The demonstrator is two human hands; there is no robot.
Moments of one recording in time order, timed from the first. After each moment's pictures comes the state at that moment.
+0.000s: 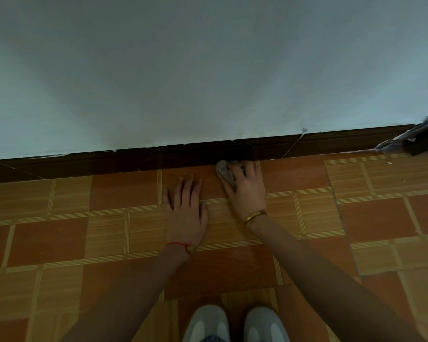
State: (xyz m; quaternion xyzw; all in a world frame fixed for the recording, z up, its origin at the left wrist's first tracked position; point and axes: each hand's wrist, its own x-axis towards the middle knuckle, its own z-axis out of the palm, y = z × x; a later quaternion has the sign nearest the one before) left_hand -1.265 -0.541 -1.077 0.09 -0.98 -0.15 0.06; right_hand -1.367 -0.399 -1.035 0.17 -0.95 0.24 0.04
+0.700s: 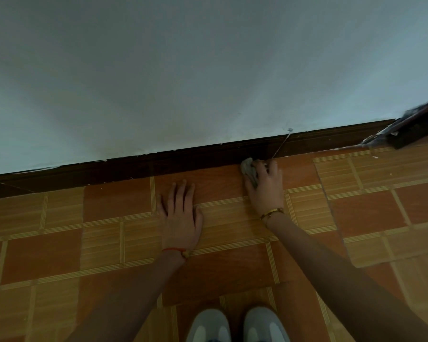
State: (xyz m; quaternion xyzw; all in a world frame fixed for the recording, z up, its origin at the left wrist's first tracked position) left_hand -1.263 -0.541 -1.075 0.10 -0.98 -0.15 0.05; right_hand -1.384 -0.349 -1.034 0.07 -0.97 0.23 0.03
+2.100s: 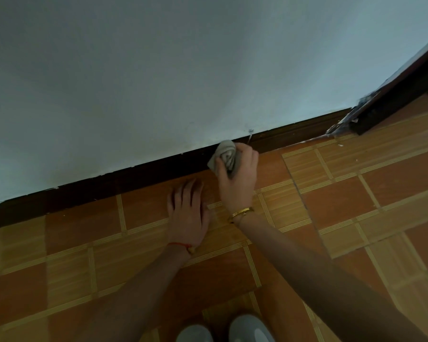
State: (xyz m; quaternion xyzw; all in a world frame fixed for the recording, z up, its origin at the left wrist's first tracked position) left_hand -1.314 -0.483 -1.075 -0.01 -0.98 -0.18 0.07; right_hand -1.391 -0.370 -0.984 -0.04 -0.85 0.50 0.19
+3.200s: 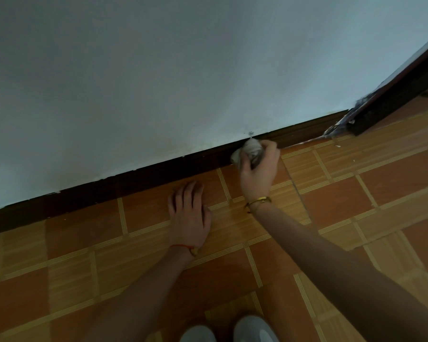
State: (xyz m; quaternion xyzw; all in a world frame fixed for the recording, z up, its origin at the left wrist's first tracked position) left_hand -1.314 -0.481 -1.071 0.00 -0.98 -0.19 0.07; right_hand -1.415 -0.337 -0.984 -0.13 -0.84 0.49 0.17
